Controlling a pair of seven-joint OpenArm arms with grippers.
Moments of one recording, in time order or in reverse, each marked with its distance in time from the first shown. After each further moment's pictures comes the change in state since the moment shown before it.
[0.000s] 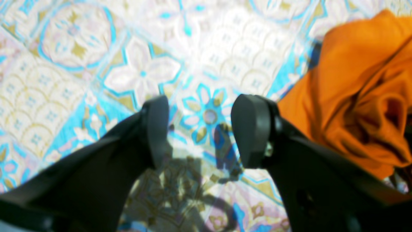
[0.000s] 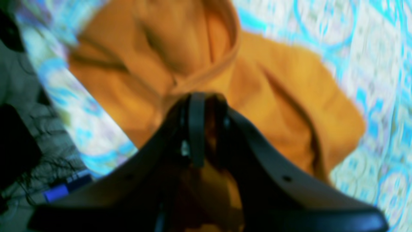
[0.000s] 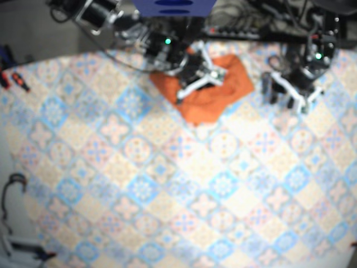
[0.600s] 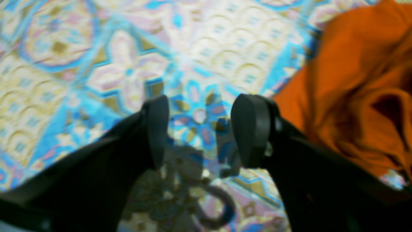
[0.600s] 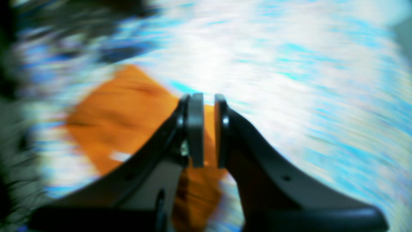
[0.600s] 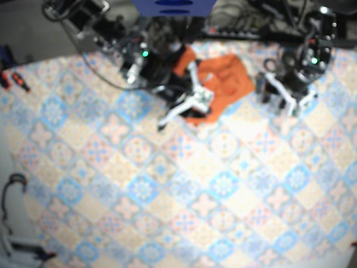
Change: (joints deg) left arm -2.5 -0.2 3.9 -0.1 1.2 0.0 4.7; right arm -1.4 3.8 12.3 15.9 0.0 5.8 0.1
